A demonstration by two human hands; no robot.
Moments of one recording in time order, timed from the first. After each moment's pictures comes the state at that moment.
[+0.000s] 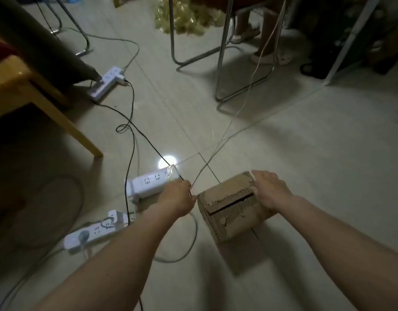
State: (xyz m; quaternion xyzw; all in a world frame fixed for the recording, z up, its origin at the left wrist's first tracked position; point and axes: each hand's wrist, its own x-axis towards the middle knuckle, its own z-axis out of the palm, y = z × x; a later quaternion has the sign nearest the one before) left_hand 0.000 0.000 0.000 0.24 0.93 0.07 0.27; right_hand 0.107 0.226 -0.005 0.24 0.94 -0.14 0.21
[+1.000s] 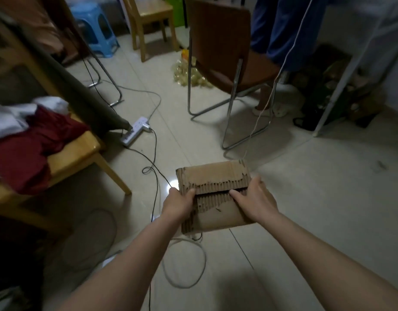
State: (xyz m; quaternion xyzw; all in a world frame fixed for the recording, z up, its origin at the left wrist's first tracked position) left_hand -0.019 -0.004 0.242 -0.05 0.88 0.39 0.27; right_hand 0.063 0.171 0.240 0.35 0.89 -0.28 0.04
